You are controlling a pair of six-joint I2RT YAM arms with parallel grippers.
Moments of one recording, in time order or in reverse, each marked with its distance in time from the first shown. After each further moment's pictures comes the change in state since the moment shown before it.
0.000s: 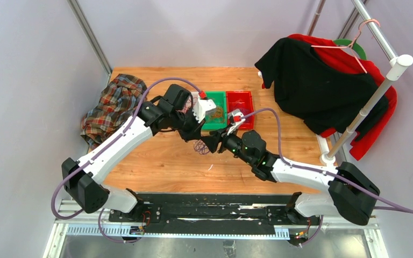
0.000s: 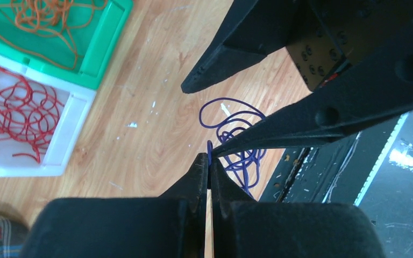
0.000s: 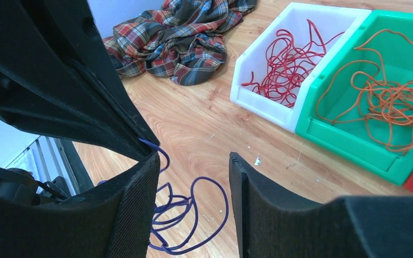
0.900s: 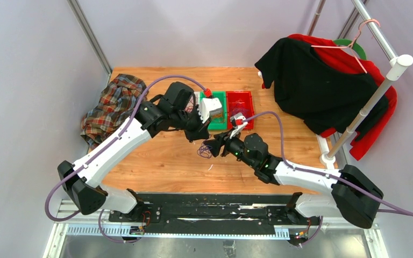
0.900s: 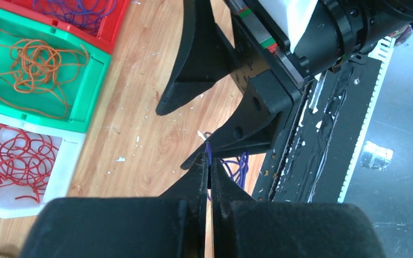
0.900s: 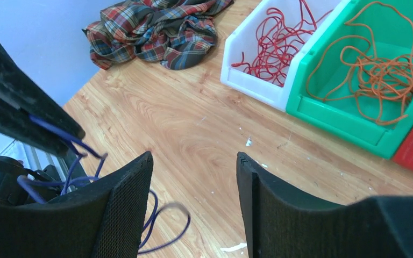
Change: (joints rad) left arm -0.080 -0.021 0.090 0.007 0.055 0.000; right arm 0.000 -0.072 -0.072 -0.037 0.012 0.002
